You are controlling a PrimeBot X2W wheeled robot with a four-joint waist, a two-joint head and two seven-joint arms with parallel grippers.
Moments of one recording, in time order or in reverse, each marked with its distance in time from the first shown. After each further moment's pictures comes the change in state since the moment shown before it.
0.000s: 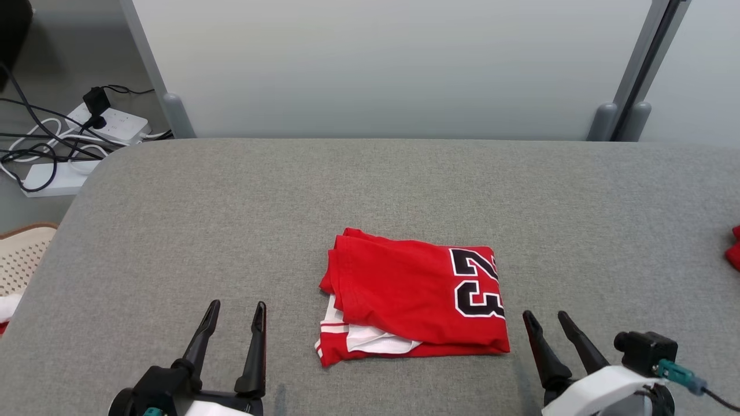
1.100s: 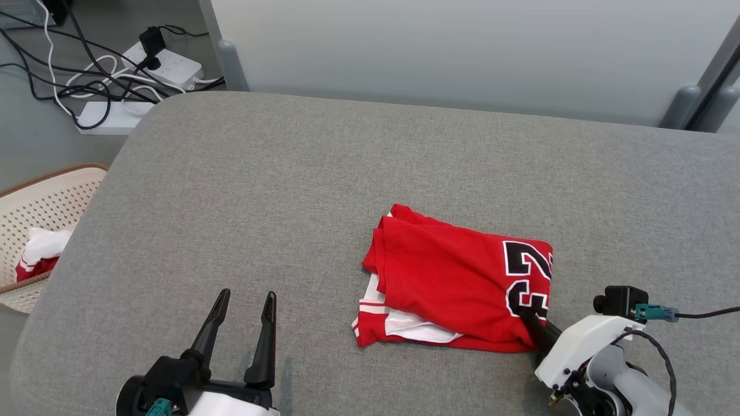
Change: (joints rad) left arm -0.027 0.000 -0.032 -0.007 0.000 0.010 0.000; right arm -0.295 -0.066 0.257 0.318 0.493 0.000 0.226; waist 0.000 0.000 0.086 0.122
